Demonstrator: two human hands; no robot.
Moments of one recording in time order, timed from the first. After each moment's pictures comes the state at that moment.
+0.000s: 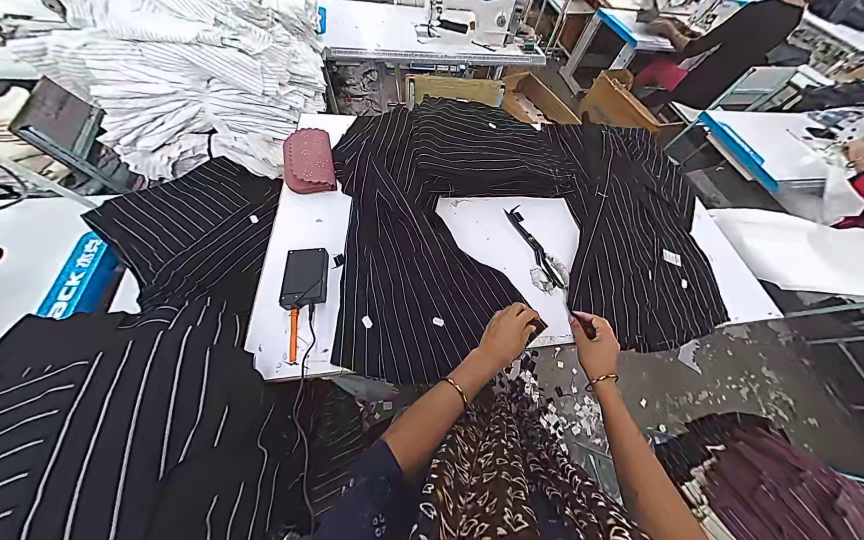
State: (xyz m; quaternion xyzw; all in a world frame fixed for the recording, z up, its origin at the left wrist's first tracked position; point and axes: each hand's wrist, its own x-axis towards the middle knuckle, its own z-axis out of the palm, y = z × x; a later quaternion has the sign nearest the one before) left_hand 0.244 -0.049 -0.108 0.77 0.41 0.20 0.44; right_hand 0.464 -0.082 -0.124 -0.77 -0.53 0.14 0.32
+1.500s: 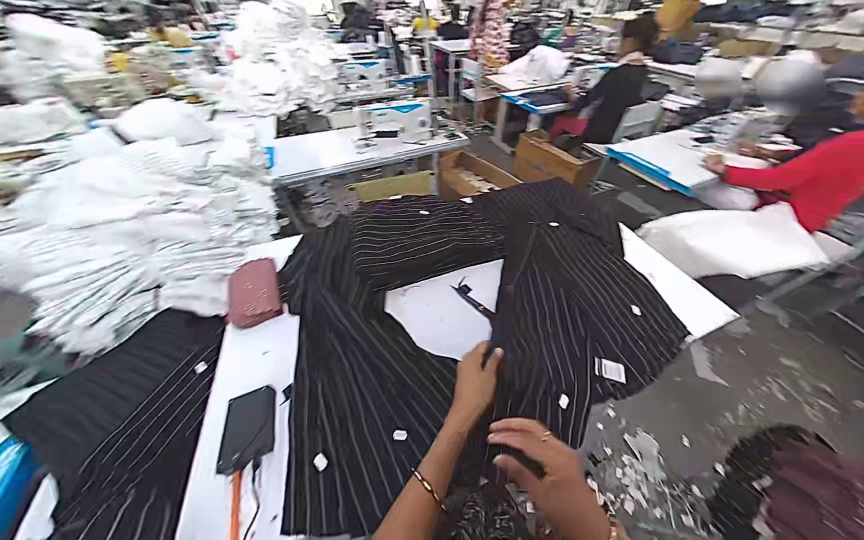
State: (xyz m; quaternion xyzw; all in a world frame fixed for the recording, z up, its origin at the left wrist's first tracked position) left_hand 0.259 -0.011 -0.028 0.62 0.48 0.31 0.54; right_hand 0.376 -0.150 -0.027 -0.49 -0.71 0.24 0.45
